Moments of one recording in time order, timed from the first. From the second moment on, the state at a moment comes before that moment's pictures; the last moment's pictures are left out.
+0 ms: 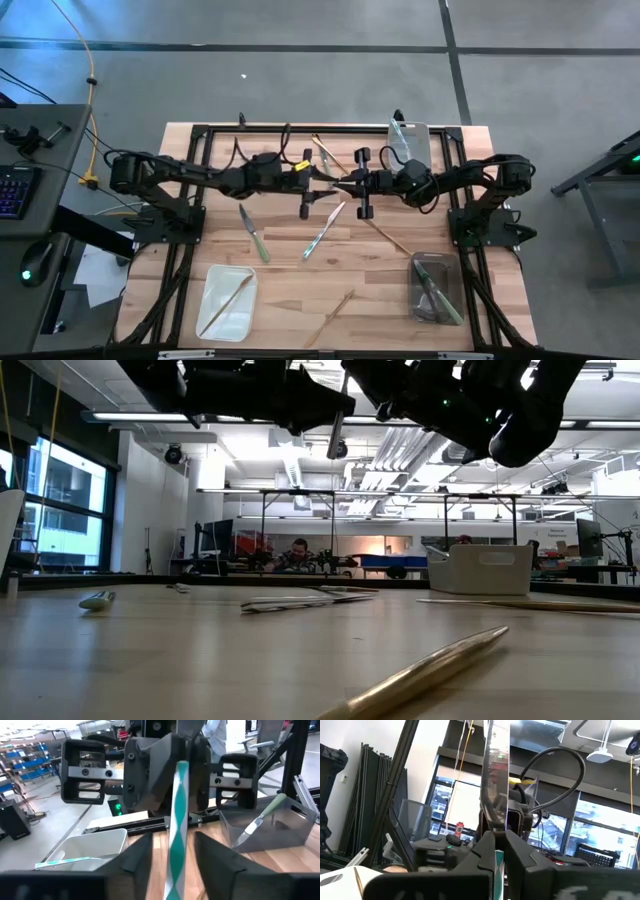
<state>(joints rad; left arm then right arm) 0.14 1.54 0.83 0.64 0.15 0.22 -0.18 1.64 0.62 1.49 -0.35 -0.16</state>
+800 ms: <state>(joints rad) 0.22 1.47 1.04 -0.11 -0.05 0.47 -0.26 1.38 0.59 0.94 -0.13 -0.10</state>
